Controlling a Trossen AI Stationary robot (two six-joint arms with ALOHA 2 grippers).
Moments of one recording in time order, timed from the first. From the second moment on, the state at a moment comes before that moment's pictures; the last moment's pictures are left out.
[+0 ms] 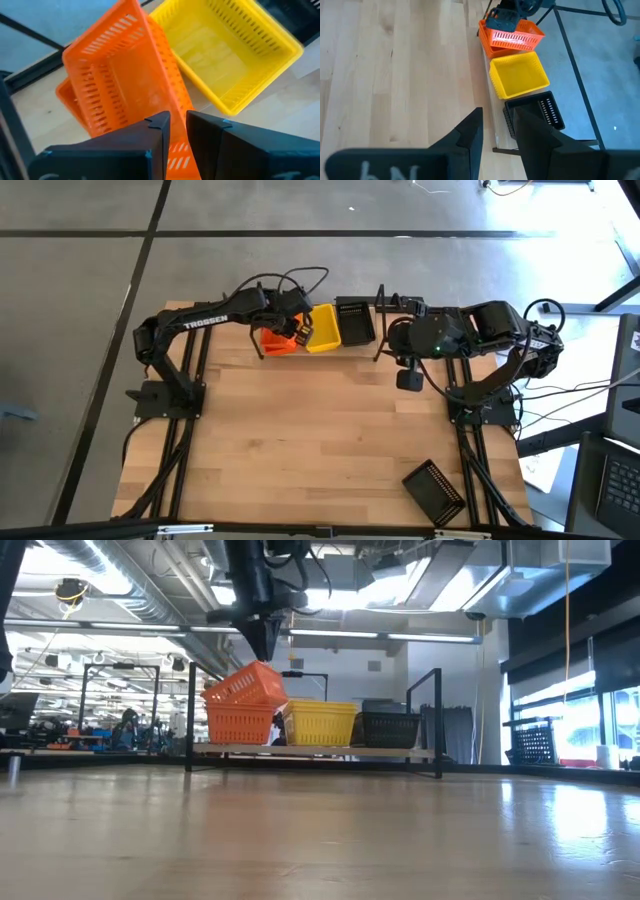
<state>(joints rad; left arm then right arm) 0.37 1.67 1.59 -1.02 -0.34 -0.64 0.16 1.52 2.09 -1.46 0.40 0.05</state>
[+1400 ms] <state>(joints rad) 0.26 1.21 1.59 -1.12 -0.45 -0.41 -0.25 1.93 2.09 -0.87 0.13 -0.19</state>
